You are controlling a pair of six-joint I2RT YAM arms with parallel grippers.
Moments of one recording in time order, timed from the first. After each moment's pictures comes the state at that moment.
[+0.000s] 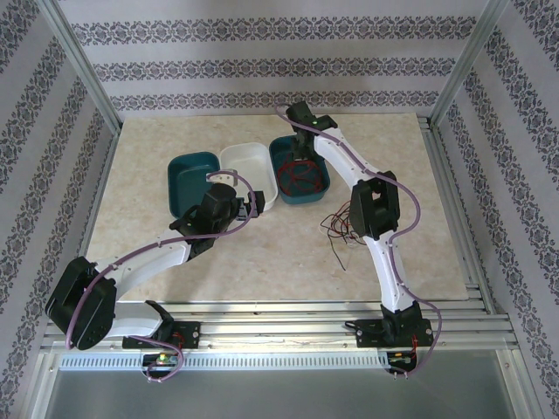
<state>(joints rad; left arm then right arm) -0.60 1.31 0.75 0.02 -0.26 -0.53 0.42 2.40 2.26 -1.01 0.25 0.36</state>
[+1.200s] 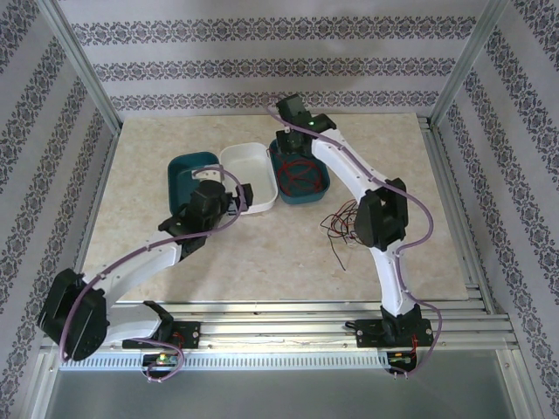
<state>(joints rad) -0.53 1.19 0.76 -0.05 -0.34 -0.52 0.54 2.24 2.21 -0.89 0.16 0.31</state>
